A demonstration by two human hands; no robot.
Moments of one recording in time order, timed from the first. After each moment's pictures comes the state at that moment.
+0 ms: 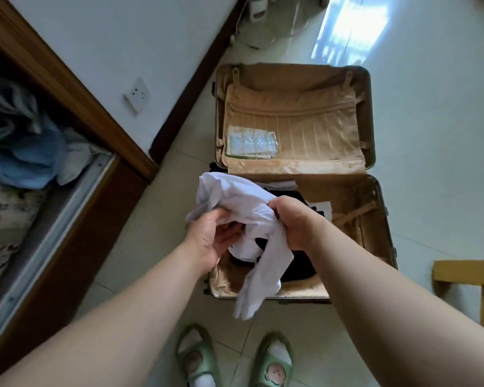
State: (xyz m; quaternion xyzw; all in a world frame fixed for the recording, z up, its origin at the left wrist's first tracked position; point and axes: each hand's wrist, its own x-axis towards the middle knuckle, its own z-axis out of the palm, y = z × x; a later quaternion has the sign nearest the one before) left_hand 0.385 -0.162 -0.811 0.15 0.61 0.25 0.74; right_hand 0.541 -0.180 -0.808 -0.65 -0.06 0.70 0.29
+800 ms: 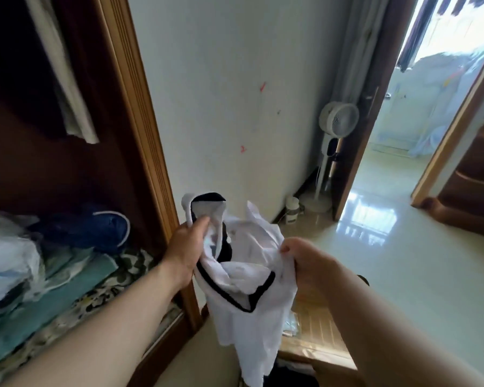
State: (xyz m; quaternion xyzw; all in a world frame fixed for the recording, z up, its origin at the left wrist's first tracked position) left_hand 0.304 -0.085 -0.336 0.43 0.58 0.46 0.51; right_hand 0.512 -0.096 -0.361 -0.62 -0.27 0.64 0.37
